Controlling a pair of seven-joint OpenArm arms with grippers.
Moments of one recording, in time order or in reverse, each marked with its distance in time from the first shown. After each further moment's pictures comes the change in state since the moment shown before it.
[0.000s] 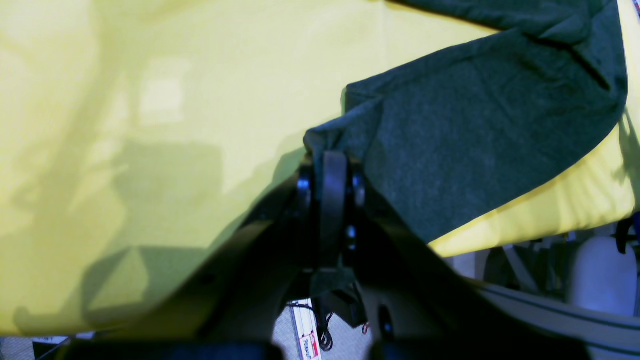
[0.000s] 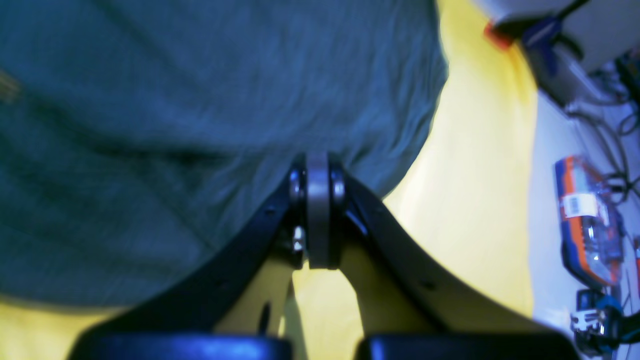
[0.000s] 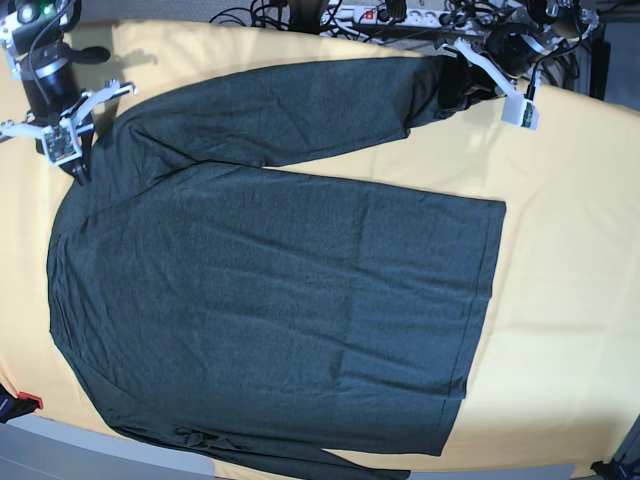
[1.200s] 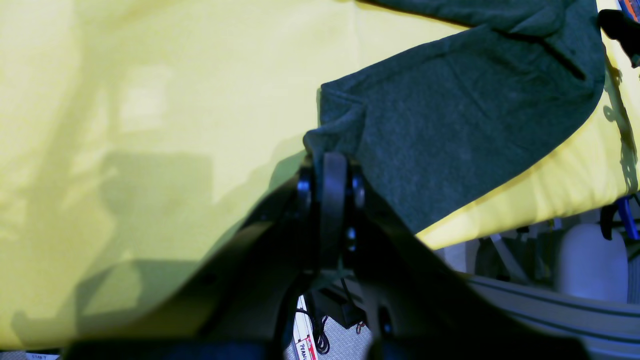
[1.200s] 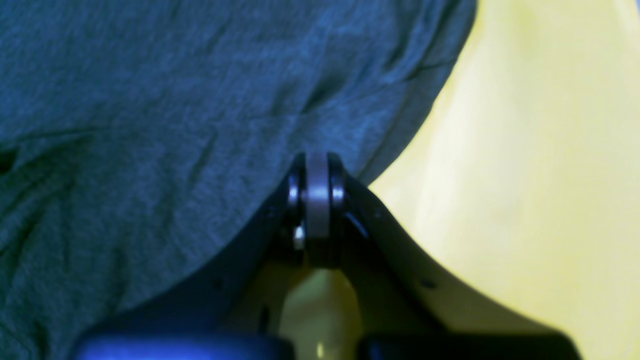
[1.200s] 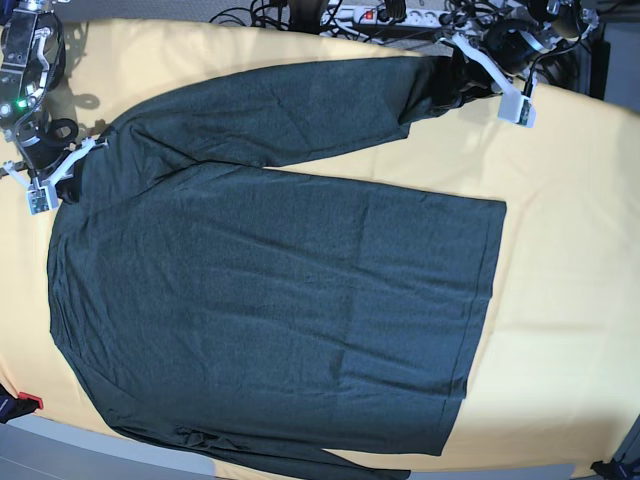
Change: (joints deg) left arm 0.2 0.0 0.0 0.1 -1.6 -3.2 0.2; right arm 20.5 5.9 -1.9 -35.6 8.3 7.3 0.7
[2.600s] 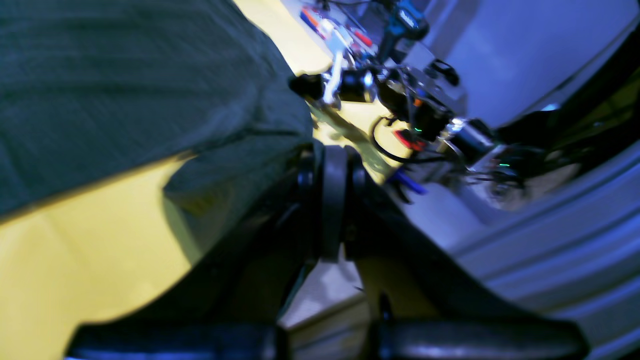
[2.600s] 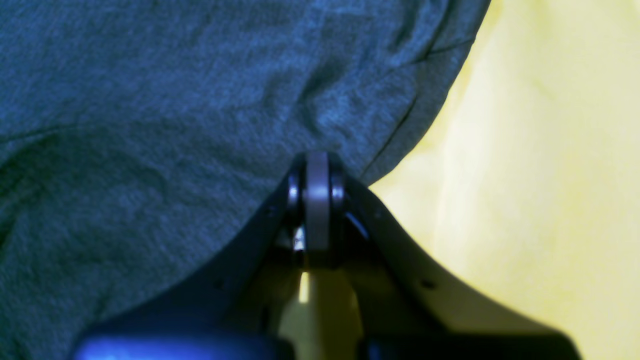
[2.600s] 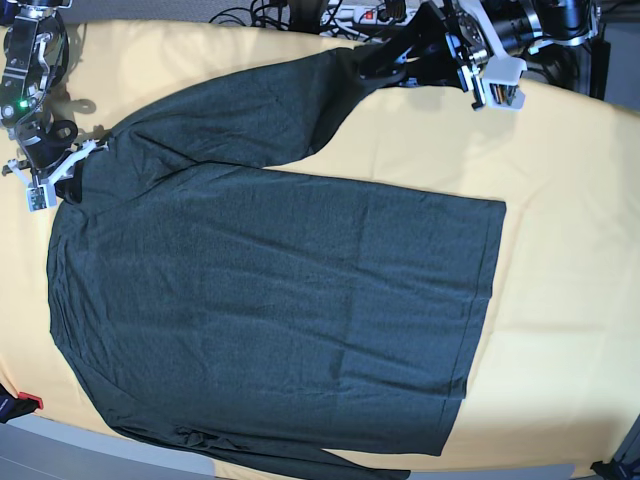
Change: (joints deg) left arm -1.2 -0.2 1.5 13.1 -22.4 -24.0 3.8; right arm 1.4 0.0 -0.5 -7.3 -0.4 3.5 -0.2
